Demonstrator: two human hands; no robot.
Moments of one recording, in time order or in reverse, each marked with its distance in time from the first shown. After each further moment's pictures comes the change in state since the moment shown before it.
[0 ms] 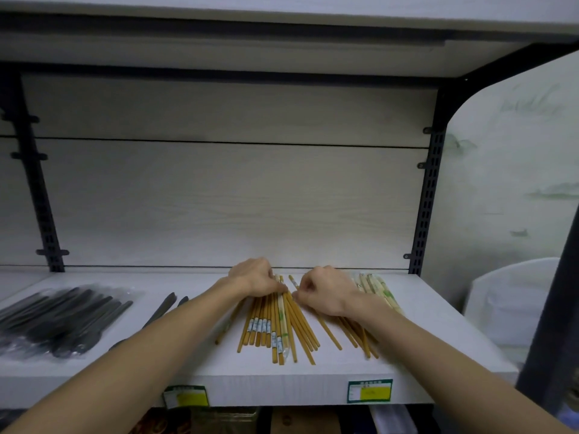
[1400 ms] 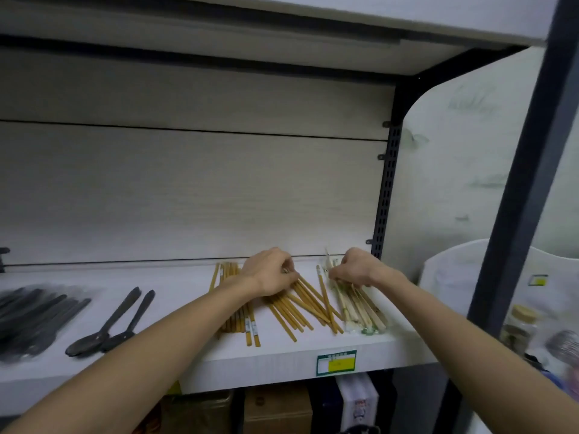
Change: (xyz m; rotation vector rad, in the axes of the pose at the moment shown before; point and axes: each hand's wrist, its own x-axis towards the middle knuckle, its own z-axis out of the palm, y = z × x) left_hand -0.011 0.063 0.028 -0.035 0.154 0.413; right_hand -0.049 0.068 -0.053 0.203 -0.082 0.563
